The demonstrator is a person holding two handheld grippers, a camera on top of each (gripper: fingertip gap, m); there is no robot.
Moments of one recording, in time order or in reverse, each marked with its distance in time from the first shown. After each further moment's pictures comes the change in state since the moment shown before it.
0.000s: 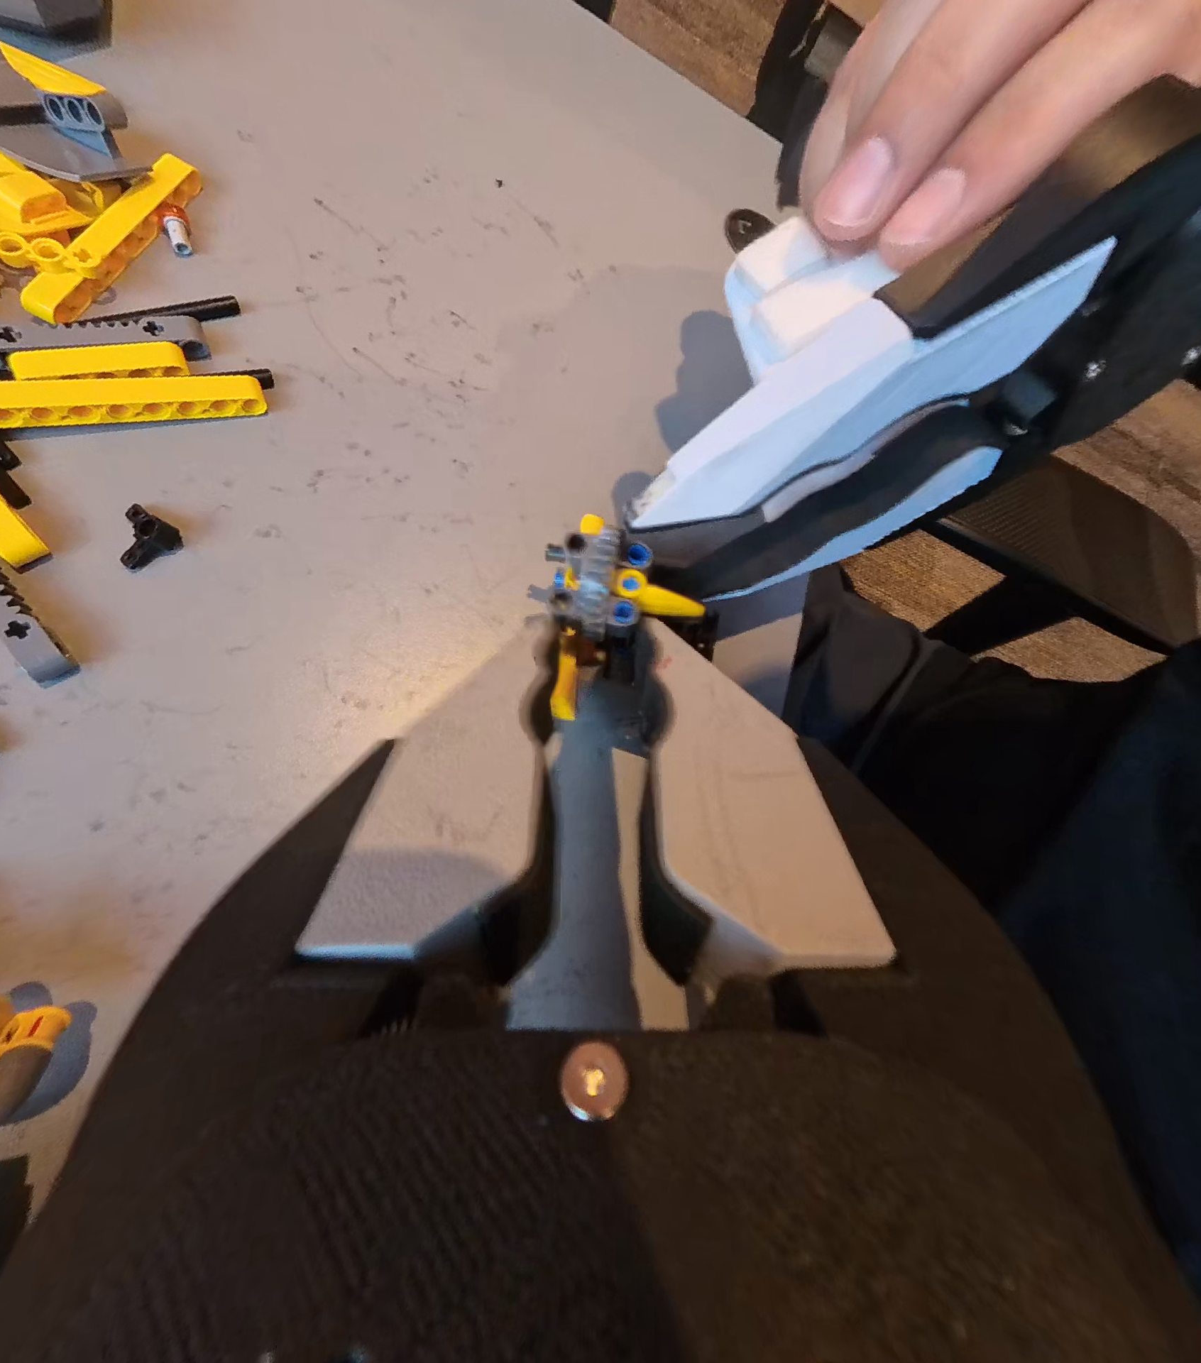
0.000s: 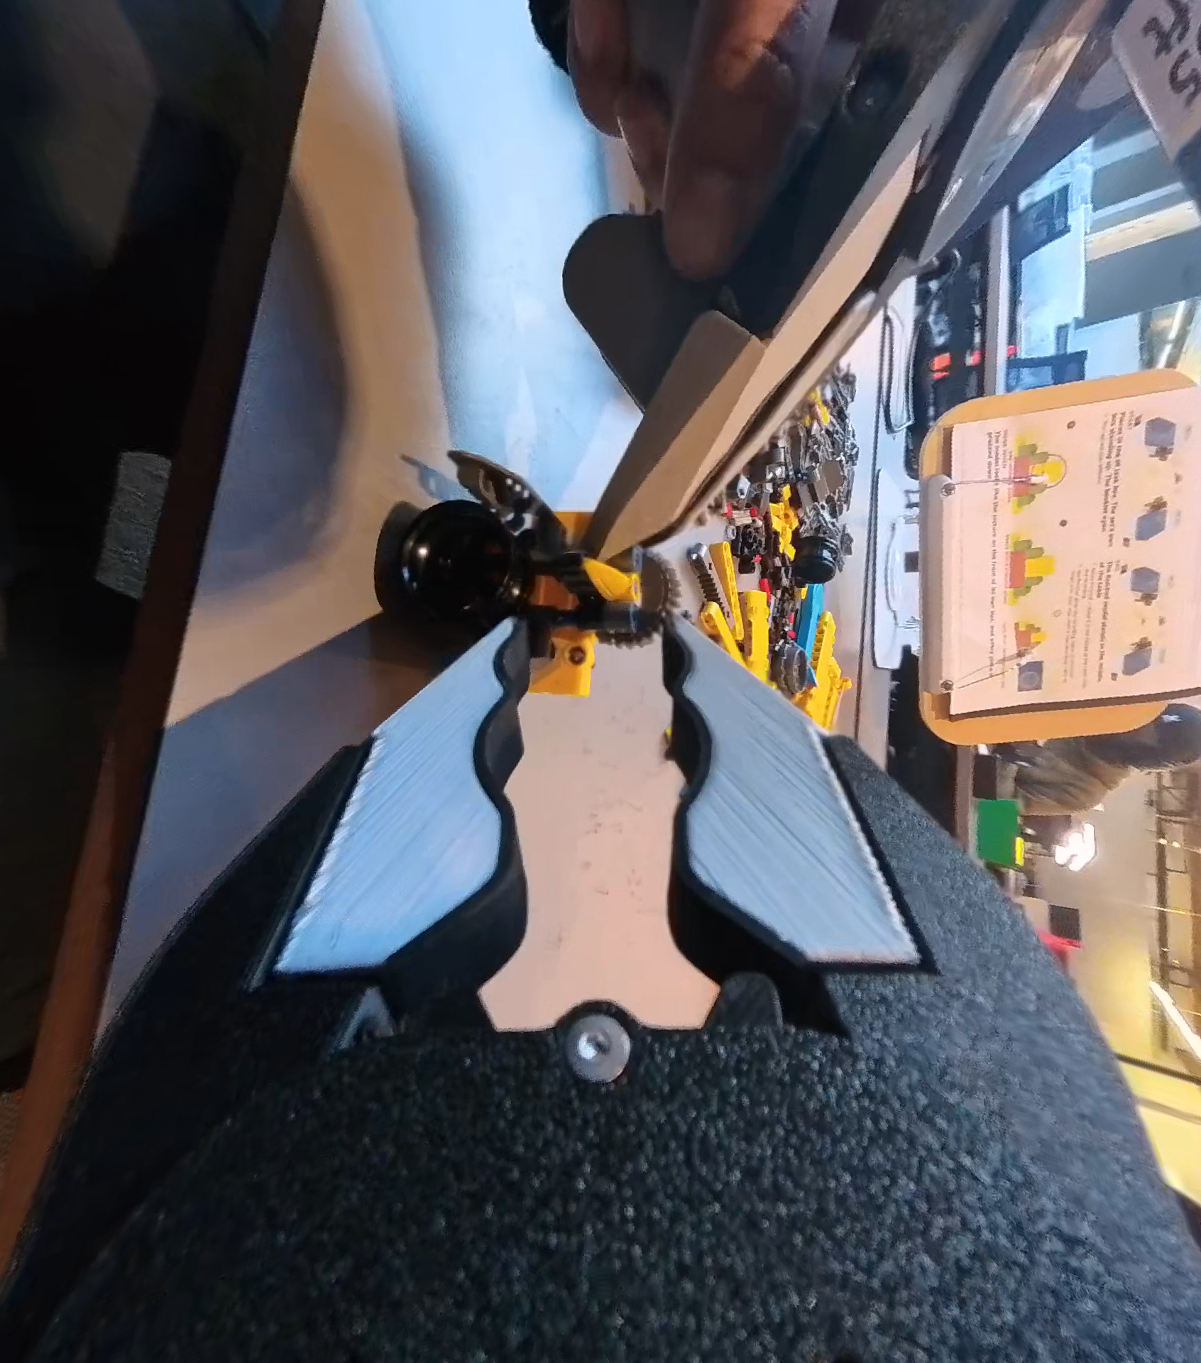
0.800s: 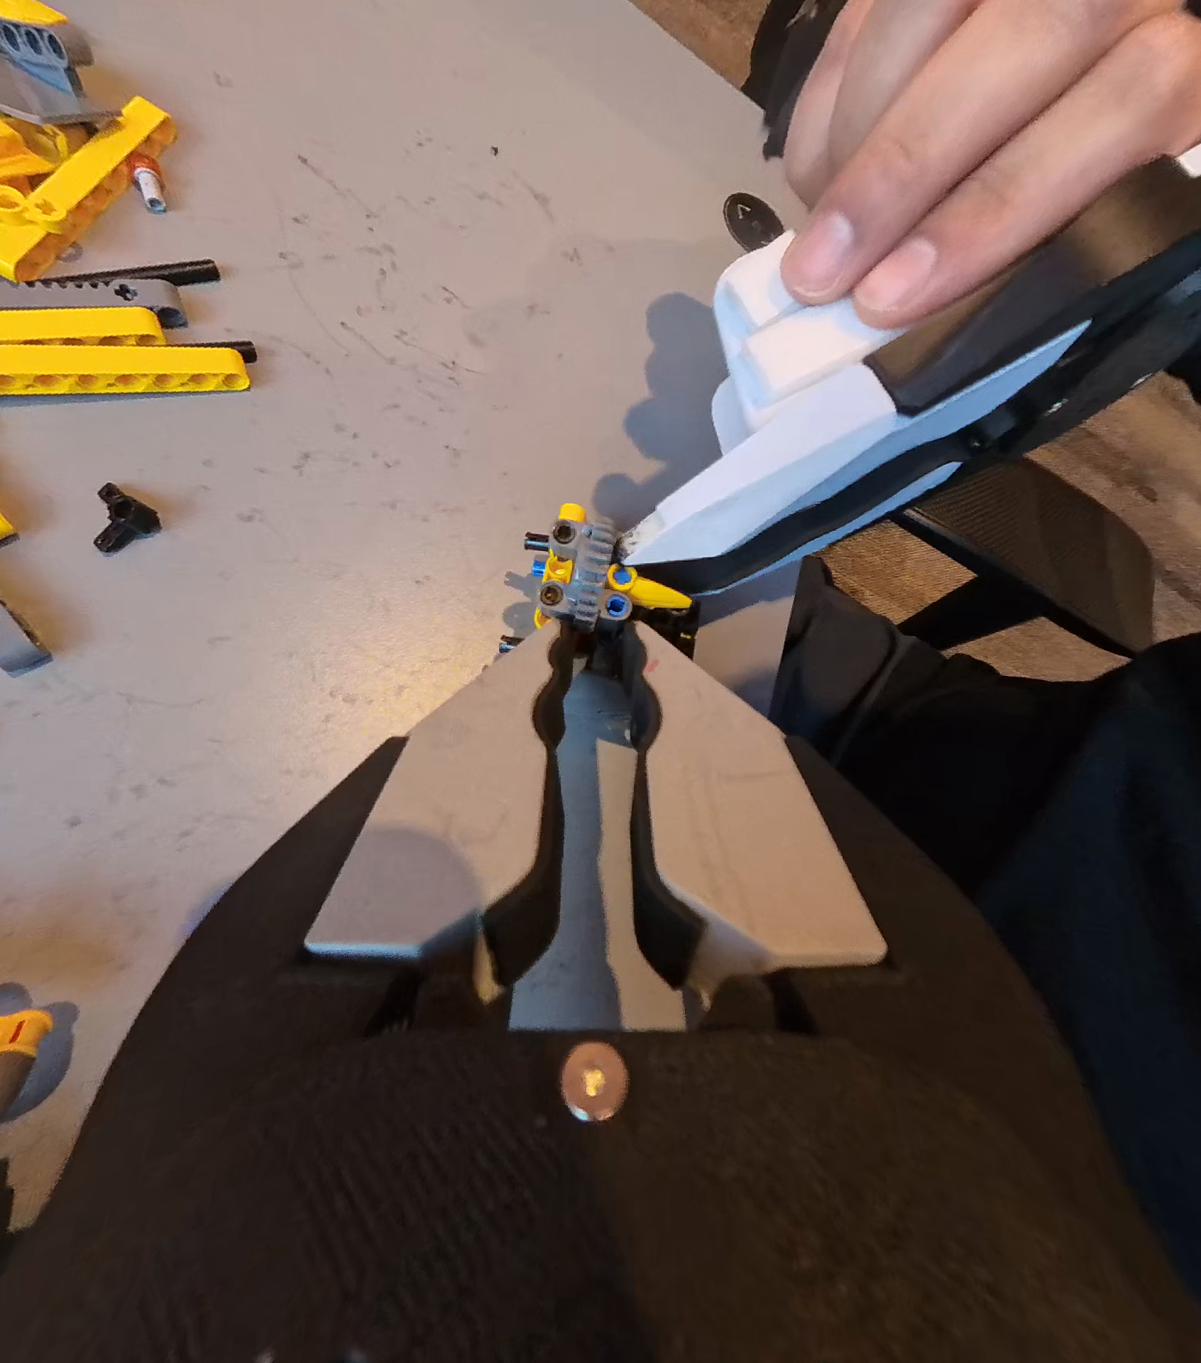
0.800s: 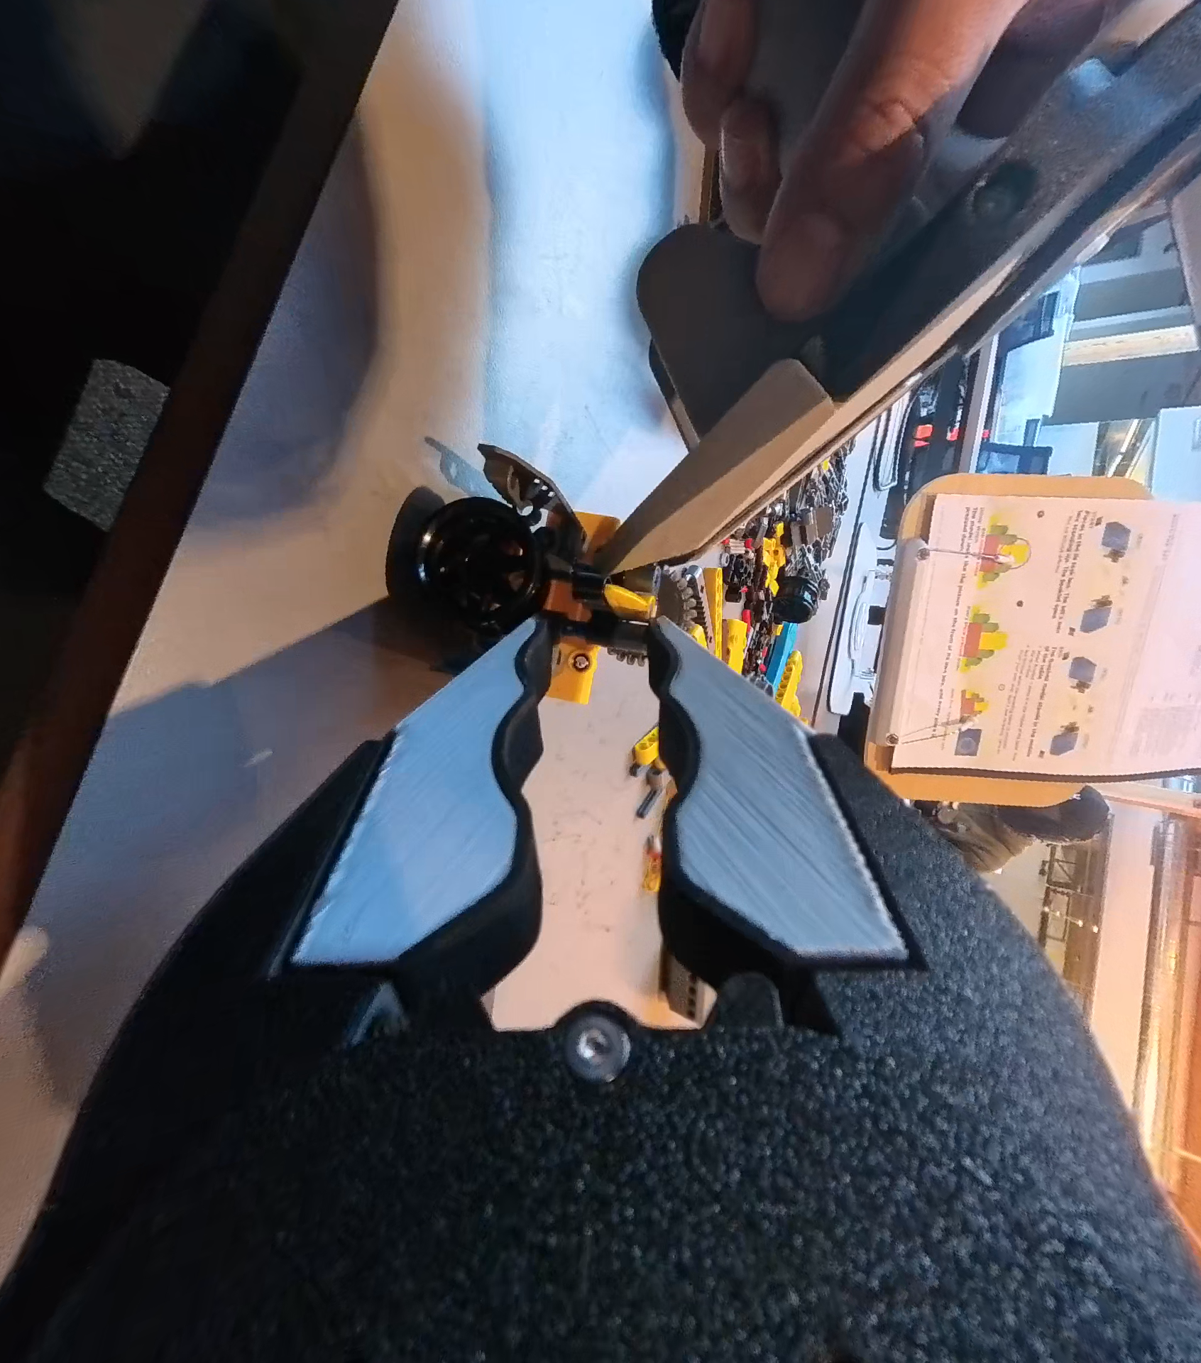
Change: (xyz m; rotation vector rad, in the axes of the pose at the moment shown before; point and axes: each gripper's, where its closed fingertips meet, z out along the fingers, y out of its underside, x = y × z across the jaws) left arm 0.000 0.000 0.001 -0.039 0.028 -0.048; right arm -0.002 0.001 0.006 0.008 -0.015 -0.170
